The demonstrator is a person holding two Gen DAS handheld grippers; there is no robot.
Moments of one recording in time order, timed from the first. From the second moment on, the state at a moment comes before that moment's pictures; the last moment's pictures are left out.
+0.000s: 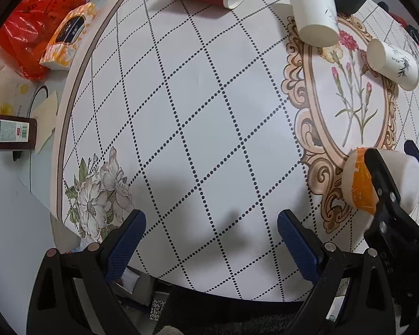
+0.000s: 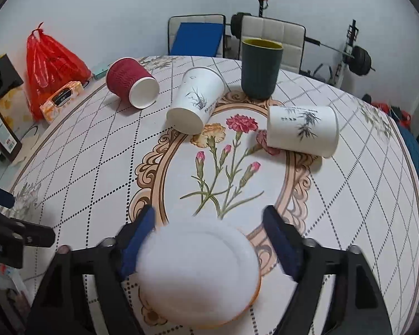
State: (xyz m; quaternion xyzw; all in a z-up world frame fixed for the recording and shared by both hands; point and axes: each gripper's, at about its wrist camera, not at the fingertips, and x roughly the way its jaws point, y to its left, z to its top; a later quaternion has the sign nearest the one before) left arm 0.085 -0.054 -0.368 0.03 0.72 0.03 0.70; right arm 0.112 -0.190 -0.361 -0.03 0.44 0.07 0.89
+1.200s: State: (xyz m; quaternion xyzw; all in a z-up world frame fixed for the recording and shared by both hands) left arm -0.069 -0.080 -0.079 0.08 0.51 -0.09 0.85; right arm -0.097 -0.230 -0.059 0.08 0.48 -0.11 0.86
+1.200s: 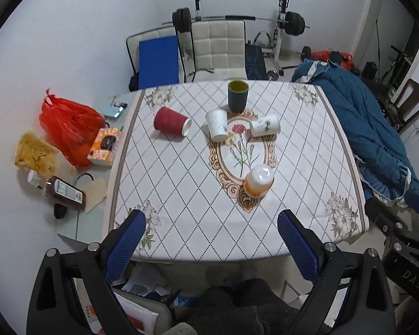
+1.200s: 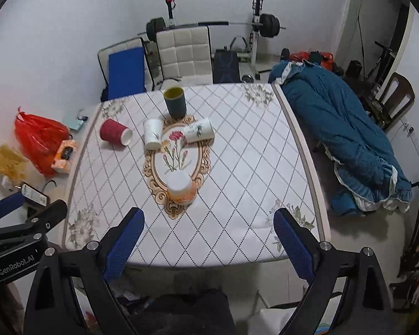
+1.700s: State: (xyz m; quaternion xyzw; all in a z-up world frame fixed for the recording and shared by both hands) left arm -0.101 -0.094 -0.044 0.05 0.53 -0.10 0.84; right arm -0.141 -0.239 0.021 0.06 0.45 -0.11 0.88
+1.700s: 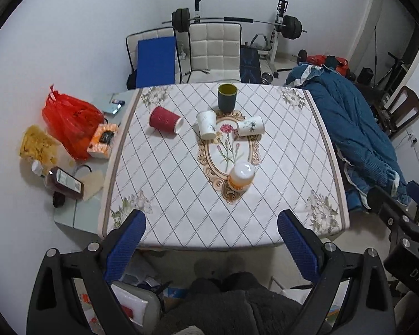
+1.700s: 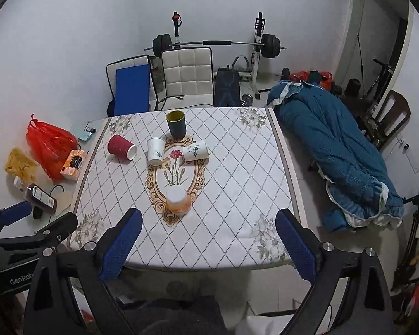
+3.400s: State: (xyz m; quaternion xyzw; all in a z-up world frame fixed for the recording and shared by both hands) left arm -0.118 -0.079 -0.030 0.05 0.52 -0.08 0.85; right arm -0.149 -0.239 0.024 0.06 0.47 -0.09 0.87
